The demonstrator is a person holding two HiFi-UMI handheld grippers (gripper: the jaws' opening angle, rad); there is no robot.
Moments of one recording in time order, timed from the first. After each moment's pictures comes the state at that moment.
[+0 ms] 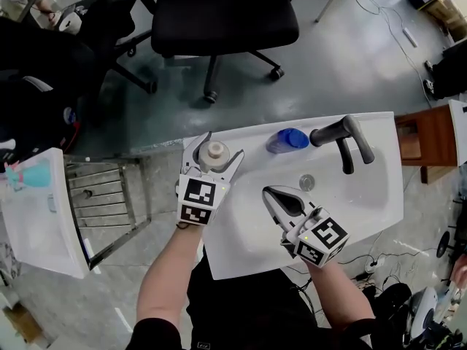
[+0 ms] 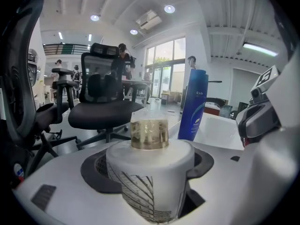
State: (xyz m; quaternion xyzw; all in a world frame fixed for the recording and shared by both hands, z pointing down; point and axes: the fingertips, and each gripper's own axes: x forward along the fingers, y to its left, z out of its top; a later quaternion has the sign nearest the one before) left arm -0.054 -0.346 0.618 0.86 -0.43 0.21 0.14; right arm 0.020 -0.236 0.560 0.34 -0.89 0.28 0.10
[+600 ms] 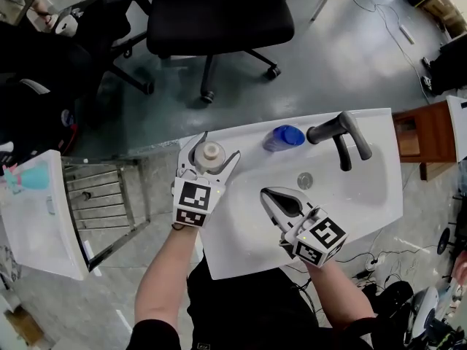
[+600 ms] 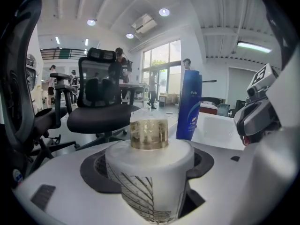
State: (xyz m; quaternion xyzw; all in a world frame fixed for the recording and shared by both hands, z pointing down) left arm -0.052 -0.343 0.616 0.87 -0.43 0.20 0.11; right arm 0.024 -0.229 0.566 0.34 -0.89 0.29 0.10
